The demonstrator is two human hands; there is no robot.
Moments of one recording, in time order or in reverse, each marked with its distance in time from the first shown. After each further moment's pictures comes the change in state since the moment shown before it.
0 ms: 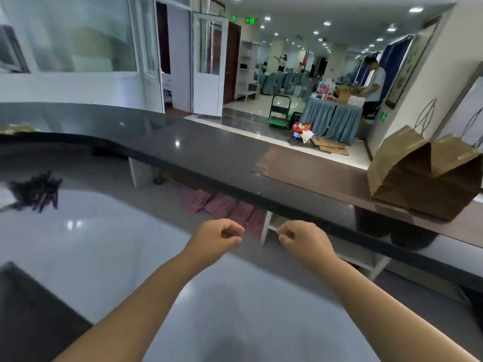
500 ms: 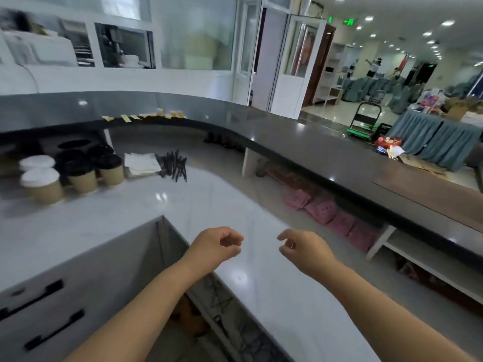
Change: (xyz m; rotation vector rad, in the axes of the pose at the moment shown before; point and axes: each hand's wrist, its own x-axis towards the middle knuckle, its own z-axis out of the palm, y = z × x) left_hand -0.173 -0.135 -0.192 -0.088 0.230 -0.254; right_hand -0.006 -0.243 0.123 0.013 -0.249 -0.234
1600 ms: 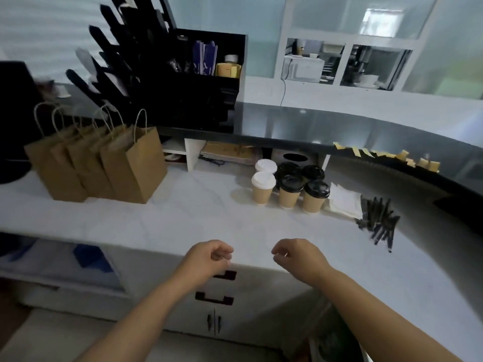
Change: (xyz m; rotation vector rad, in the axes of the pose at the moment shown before) left_hand -0.131 -0.162 -0.257 0.017 0.816 -0.533; right_hand 0.175 -0.369 0.160 -0.030 -0.460 -0.900
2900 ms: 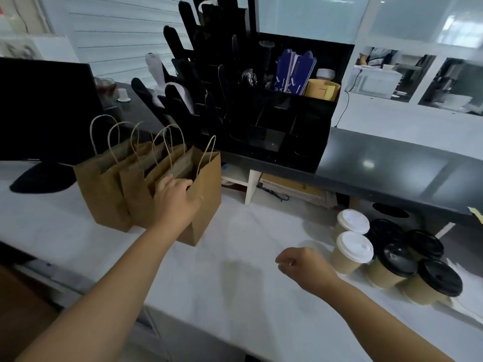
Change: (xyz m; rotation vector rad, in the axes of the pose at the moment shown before) left_hand 0.190 -0.055 -0.279 0.510 0.715 -0.107; right_hand 0.252 -0.136 0.029 0.055 -0.067 -0.161
